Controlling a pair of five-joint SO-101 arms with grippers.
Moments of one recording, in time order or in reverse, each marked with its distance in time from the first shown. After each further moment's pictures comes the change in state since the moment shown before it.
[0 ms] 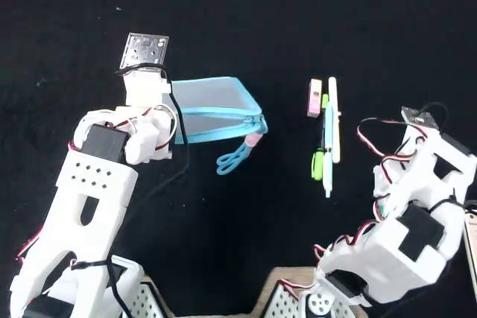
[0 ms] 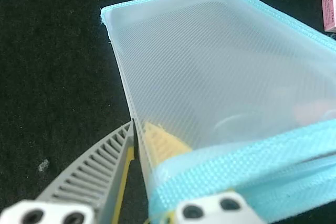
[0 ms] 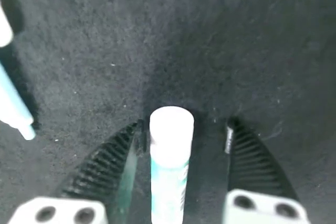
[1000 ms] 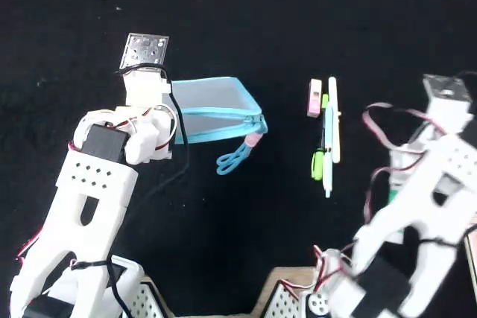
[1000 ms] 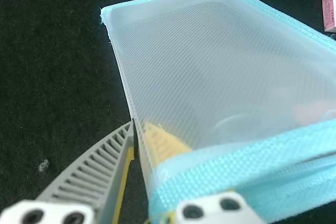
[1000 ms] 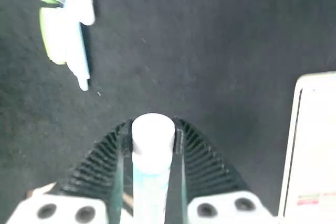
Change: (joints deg) left arm 0.0 0.0 0.0 0.0 0.0; right arm -4.5 -32.3 -5.6 20.7 0.0
